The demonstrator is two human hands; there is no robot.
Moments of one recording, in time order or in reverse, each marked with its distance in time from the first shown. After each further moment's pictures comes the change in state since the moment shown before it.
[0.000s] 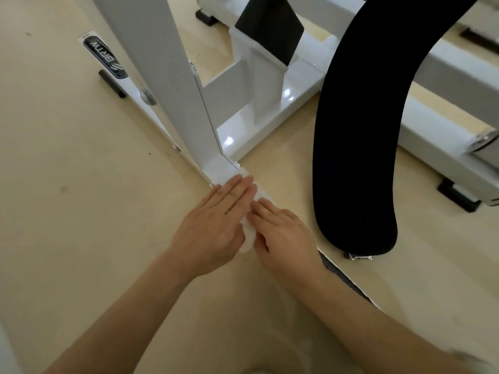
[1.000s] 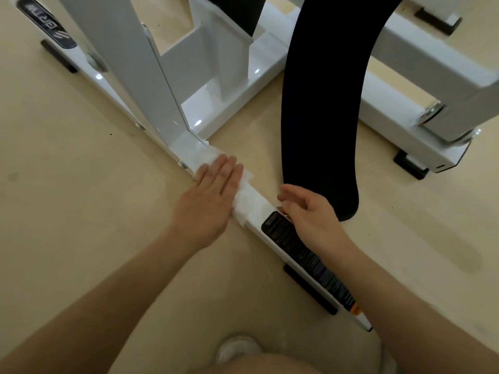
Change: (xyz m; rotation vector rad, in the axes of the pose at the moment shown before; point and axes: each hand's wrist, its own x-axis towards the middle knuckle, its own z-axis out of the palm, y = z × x) left_hand 0.018 0.023 0.035 0.066 0.137 0.024; right_hand -0.044 0.030 -0.057 0.705 0.002 0.811
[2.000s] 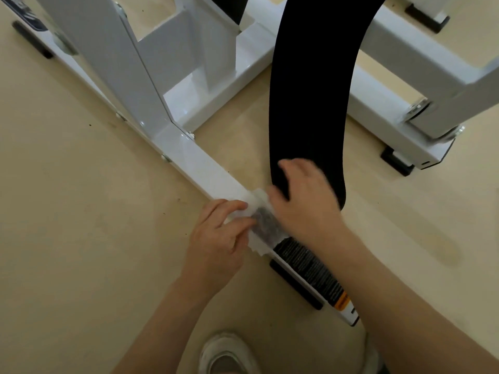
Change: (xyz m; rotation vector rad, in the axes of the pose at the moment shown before) left_hand -0.031 0.079 -0.017 -0.551 0.224 -0.215; right_hand 0.009 -0.010 -0.011 -0.758 0.188 -0.345
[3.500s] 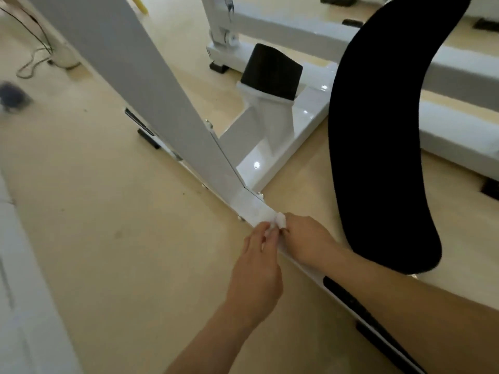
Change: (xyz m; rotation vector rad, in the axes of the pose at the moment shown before) left_hand 0.033 -0.039 -0.048 0.273 -0.256 -0.156; right_hand 0.073 -0.062 0.058 0.143 -0.401 -0.181
